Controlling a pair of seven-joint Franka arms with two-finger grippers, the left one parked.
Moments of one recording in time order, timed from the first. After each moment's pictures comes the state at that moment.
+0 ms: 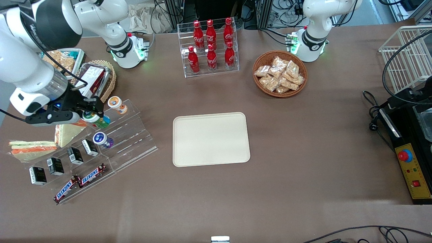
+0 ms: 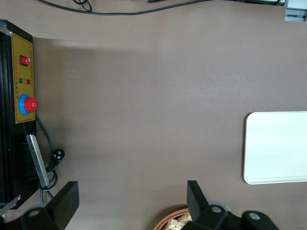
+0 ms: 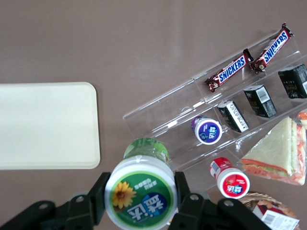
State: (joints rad) arm 0.26 -0.02 -0.08 -1.71 0.04 1.73 0.20
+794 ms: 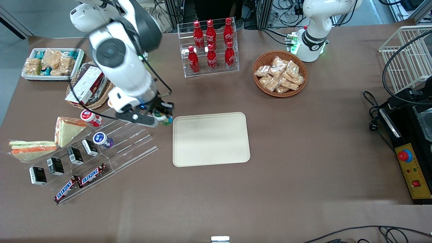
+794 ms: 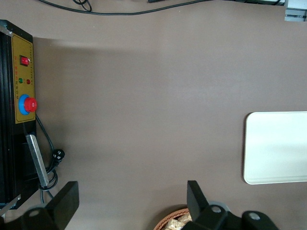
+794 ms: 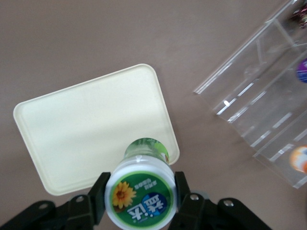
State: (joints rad) arm 0.55 0.20 -0.02 -1.69 0.05 1.90 0.80
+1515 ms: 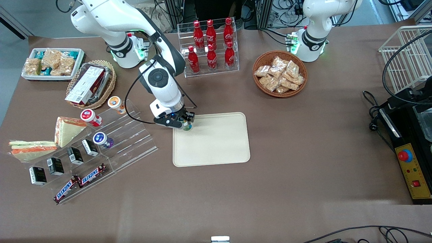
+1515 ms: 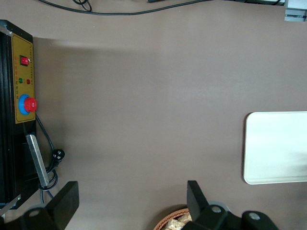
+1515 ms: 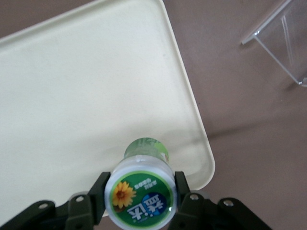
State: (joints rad) arm 0.66 0.30 -0.02 -2.17 0.05 2.55 0.91
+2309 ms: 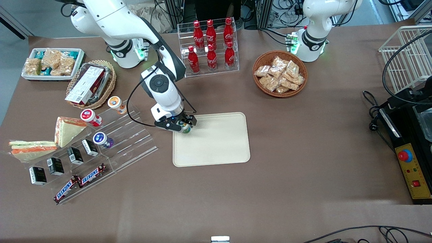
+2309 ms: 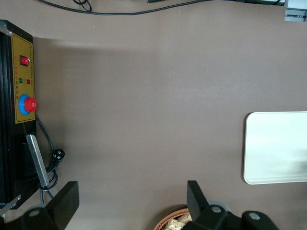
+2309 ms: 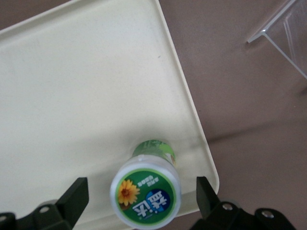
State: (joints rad) arm 0.66 0.35 -0.03 -2.17 0.05 2.62 0.91
